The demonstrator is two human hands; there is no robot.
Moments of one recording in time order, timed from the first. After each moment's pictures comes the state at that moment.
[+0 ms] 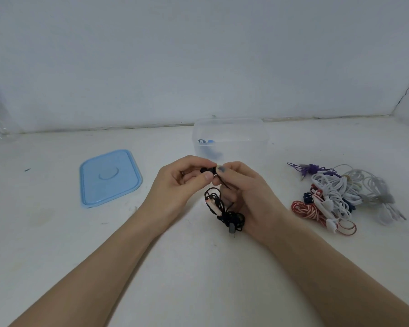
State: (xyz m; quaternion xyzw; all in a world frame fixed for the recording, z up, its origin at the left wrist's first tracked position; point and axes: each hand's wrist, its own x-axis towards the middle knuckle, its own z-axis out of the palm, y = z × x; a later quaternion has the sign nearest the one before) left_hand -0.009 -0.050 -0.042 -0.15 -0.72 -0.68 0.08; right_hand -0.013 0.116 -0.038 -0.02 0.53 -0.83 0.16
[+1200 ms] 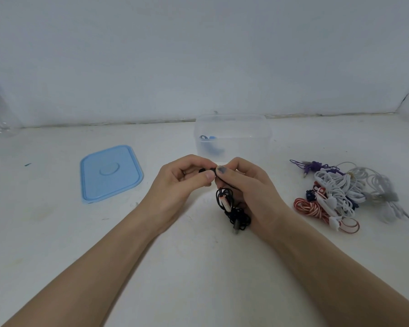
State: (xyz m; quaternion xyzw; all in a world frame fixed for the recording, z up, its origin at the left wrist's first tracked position) left_hand -0.007 -0.051 -0.044 -0.14 -0.67 -0.73 0.02; right_hand -0.005 0.120 -0.033 -0.12 0.60 -0.78 0.11
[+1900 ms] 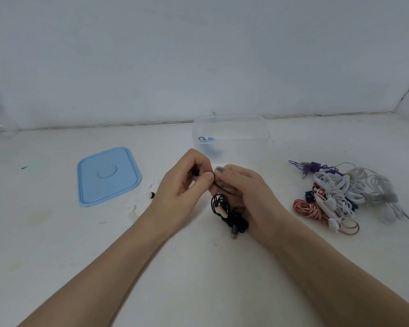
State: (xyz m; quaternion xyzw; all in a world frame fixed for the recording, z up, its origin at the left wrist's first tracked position) left_hand 0.006 -0.042 -0.035 -0.20 -0.77 -0.59 0.12; right_hand -0.004 0.115 -0.032 -0.09 0.60 -0.78 0.16
